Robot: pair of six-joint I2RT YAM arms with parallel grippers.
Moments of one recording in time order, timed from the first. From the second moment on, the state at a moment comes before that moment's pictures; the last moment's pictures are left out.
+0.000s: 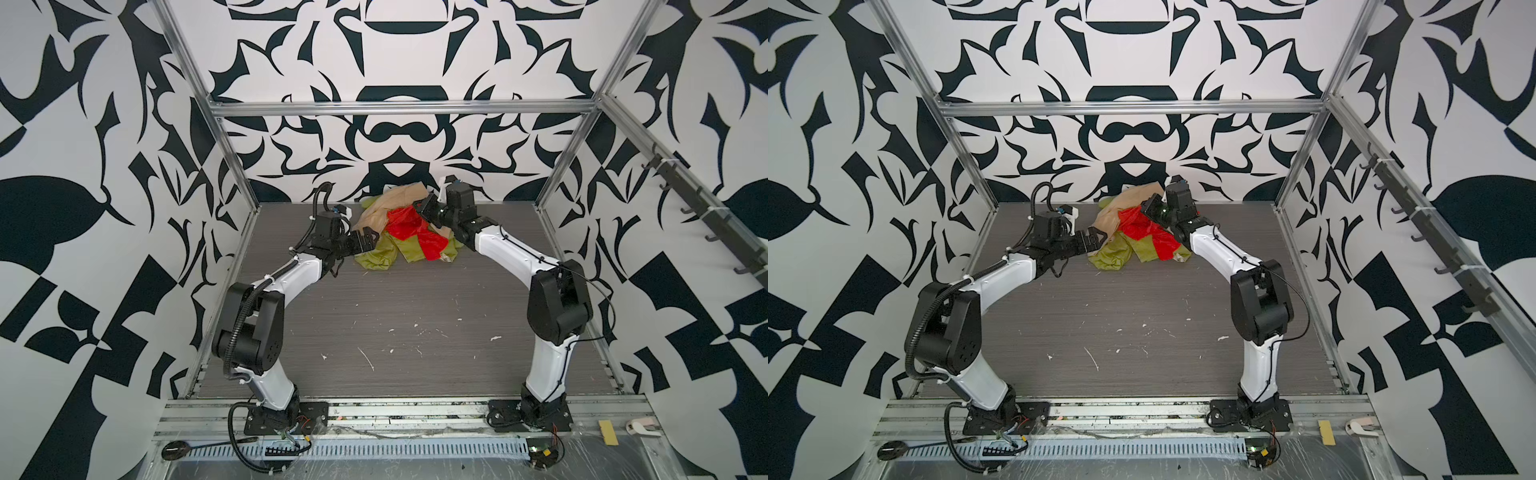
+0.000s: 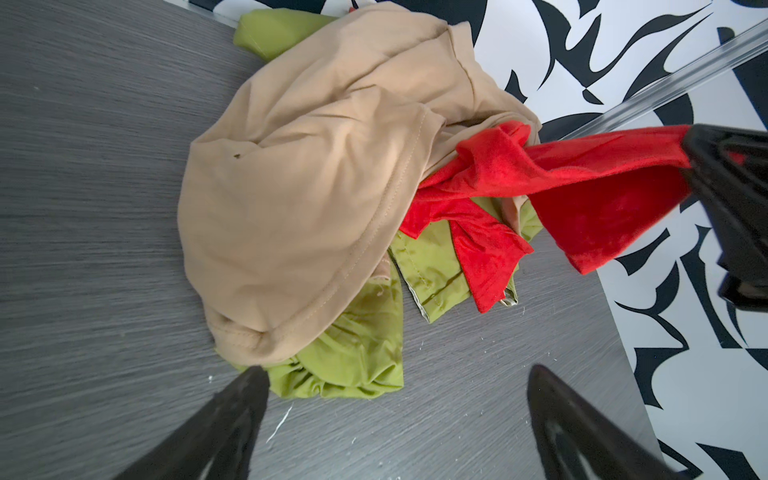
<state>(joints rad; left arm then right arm) -0.30 1.69 1.13 -0.01 0.35 -0.51 0.41 1.92 1.59 -0.02 -0.27 0.91</state>
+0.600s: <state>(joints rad) -0.29 1.68 1.12 0.02 0.35 -0.51 0.40 1.92 1.85 -0.14 -0.30 0.85</state>
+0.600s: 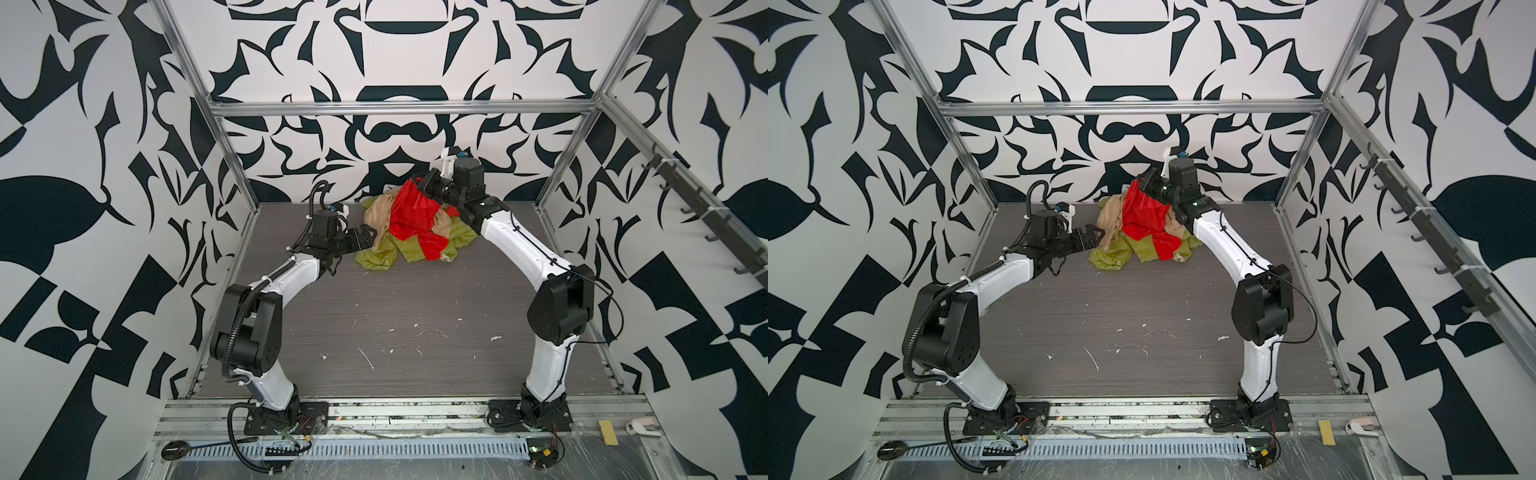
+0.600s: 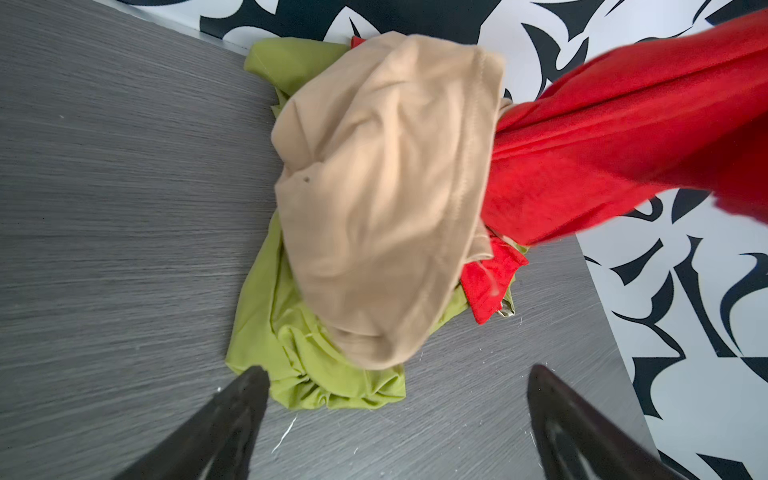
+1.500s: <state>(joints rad) -0.29 1.67 1.09 0.07 0.35 -0.51 0.40 1.92 2.12 -0.33 -0.30 0.79</state>
